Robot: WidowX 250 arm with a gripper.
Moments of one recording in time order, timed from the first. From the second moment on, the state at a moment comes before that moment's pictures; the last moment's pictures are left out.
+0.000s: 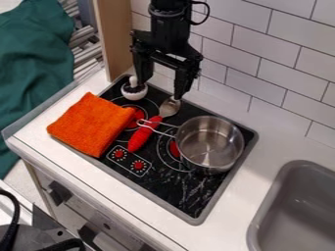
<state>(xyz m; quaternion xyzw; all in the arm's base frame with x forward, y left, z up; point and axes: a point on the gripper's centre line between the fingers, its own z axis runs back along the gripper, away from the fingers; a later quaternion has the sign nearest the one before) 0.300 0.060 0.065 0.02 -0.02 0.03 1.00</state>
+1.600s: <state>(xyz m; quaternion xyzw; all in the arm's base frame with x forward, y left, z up) 0.324 -0.058 0.002 -0.02 -0.03 0.06 1.00</state>
